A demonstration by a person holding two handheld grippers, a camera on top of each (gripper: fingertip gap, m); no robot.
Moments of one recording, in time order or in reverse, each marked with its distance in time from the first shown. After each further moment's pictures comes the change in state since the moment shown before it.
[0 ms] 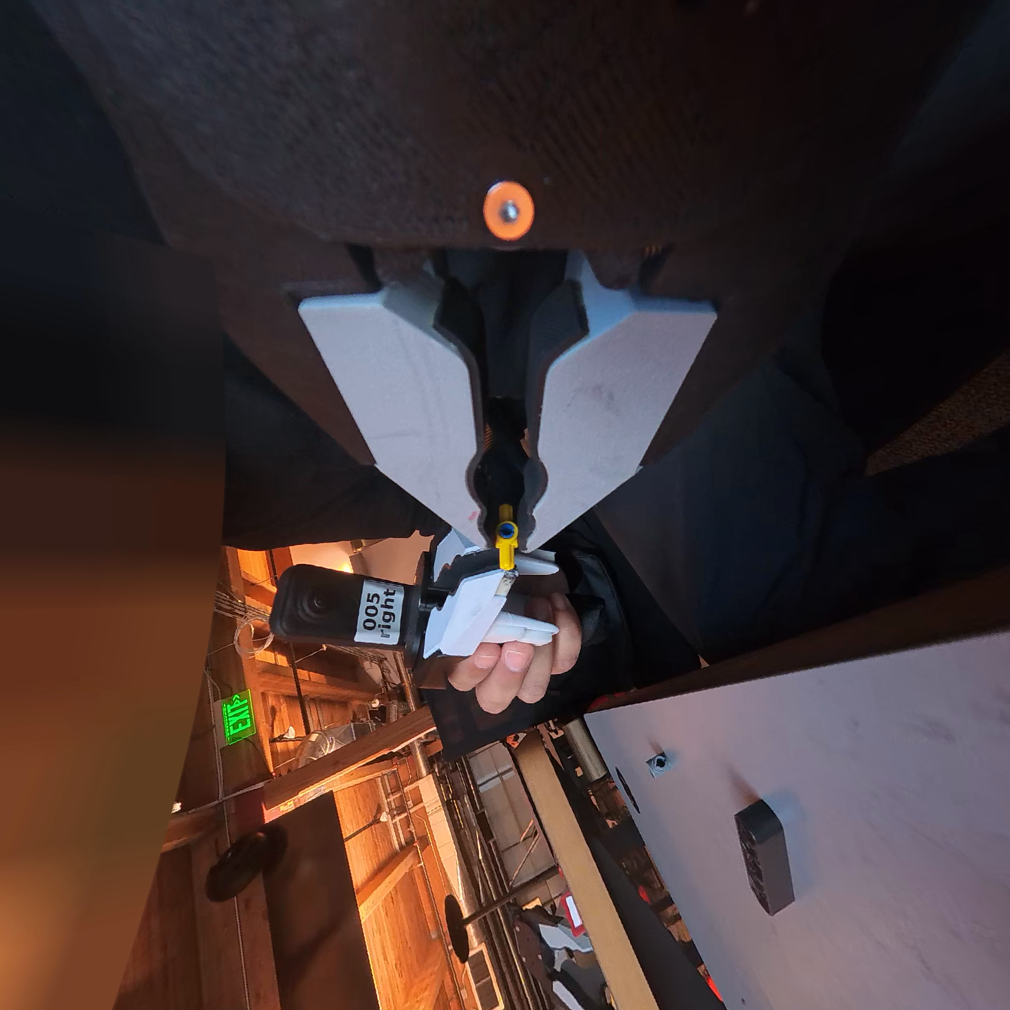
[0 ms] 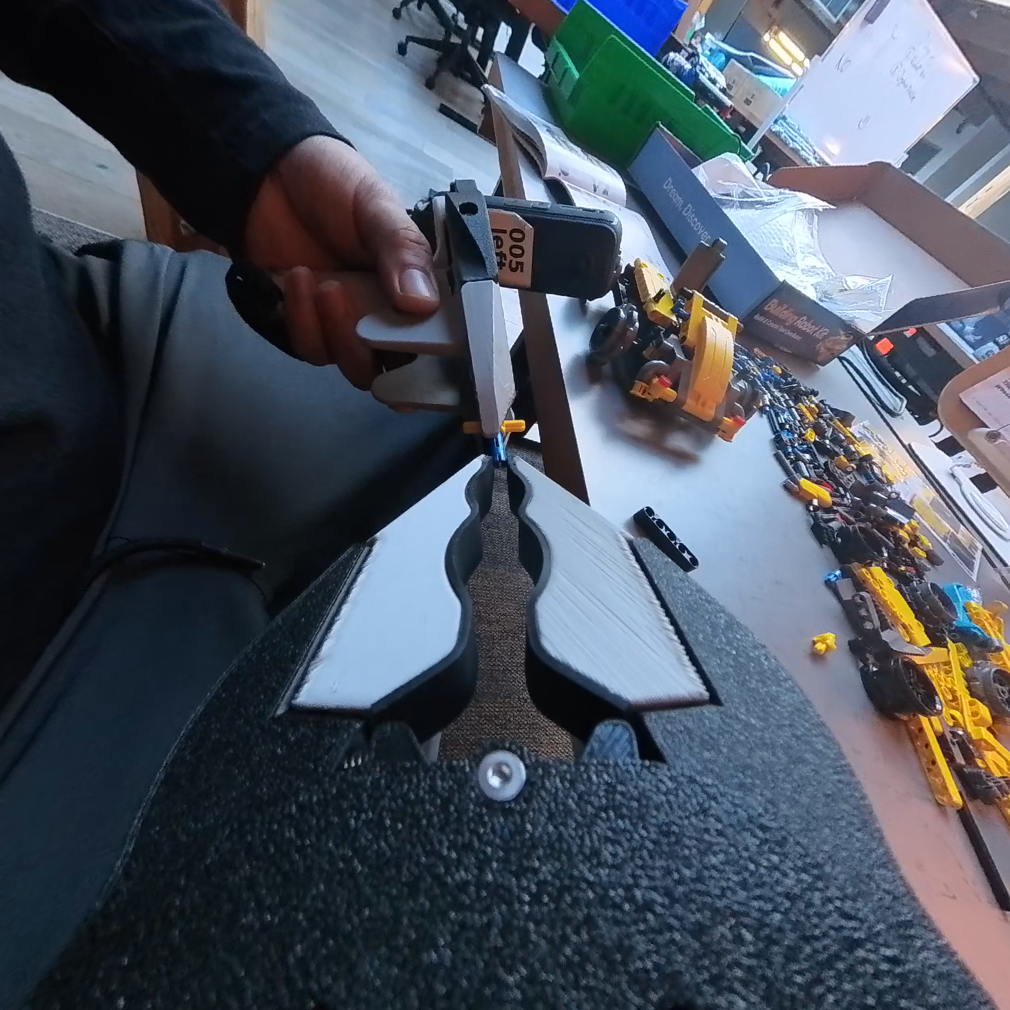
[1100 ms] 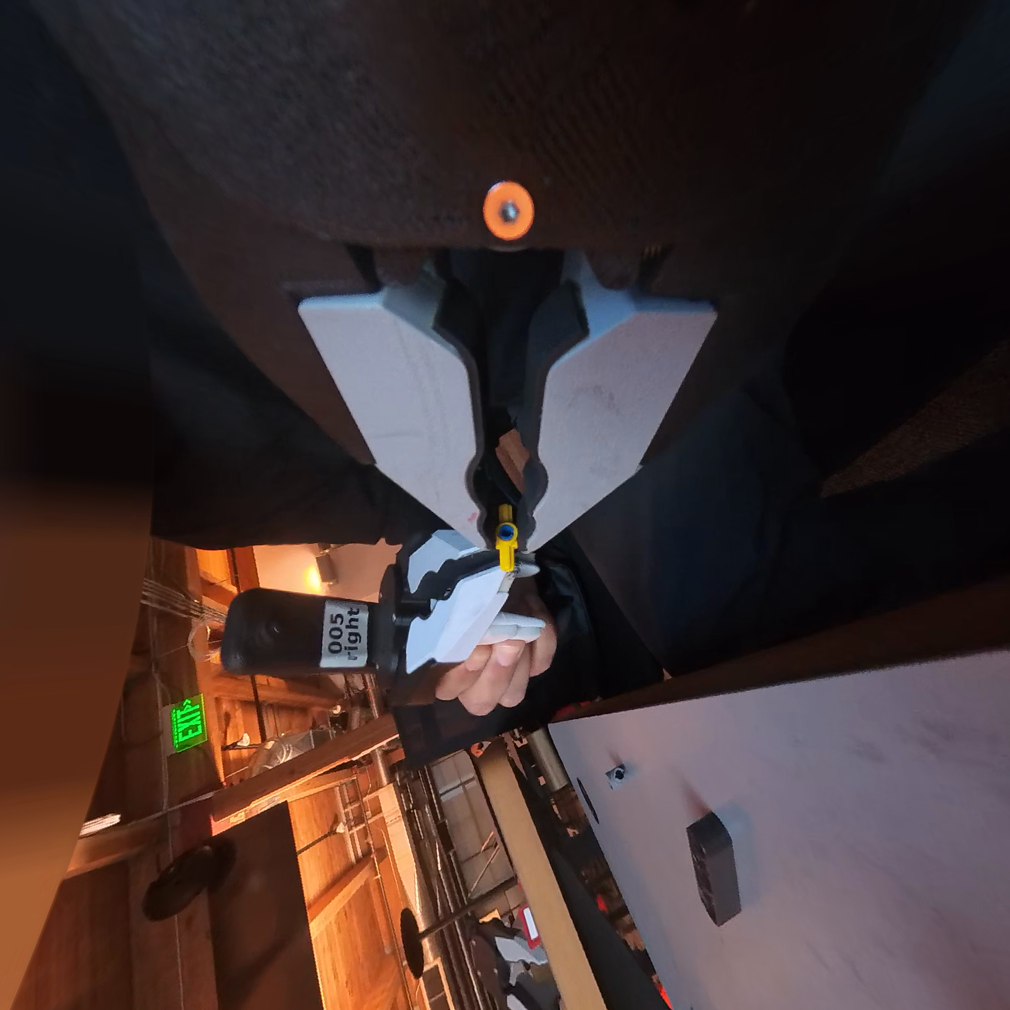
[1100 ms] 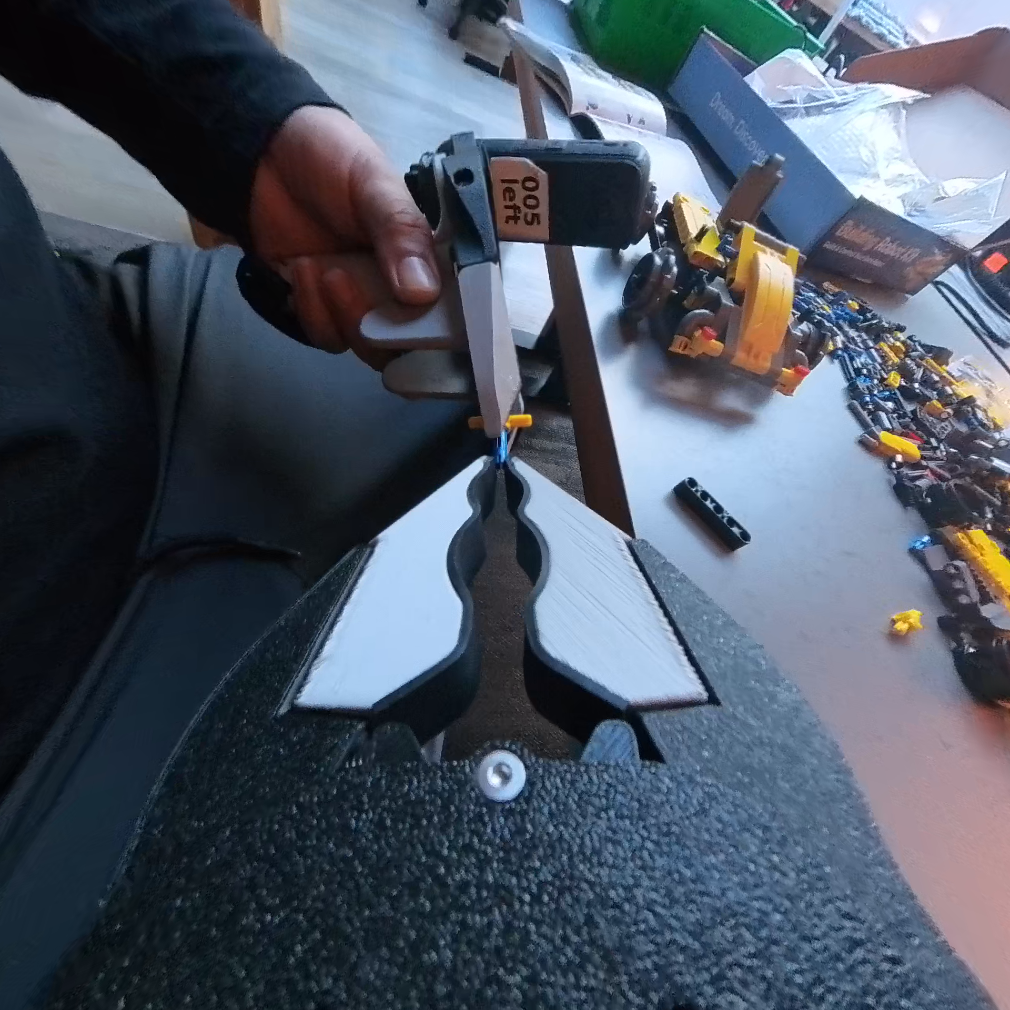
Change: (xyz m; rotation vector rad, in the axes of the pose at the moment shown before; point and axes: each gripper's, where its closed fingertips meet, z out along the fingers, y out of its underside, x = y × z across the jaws) left arm -0.012 0.004 -0.002 -0.015 -0.074 0.003; right arm -0.006 0.012 0.007 -0.067 -0.075 0.115
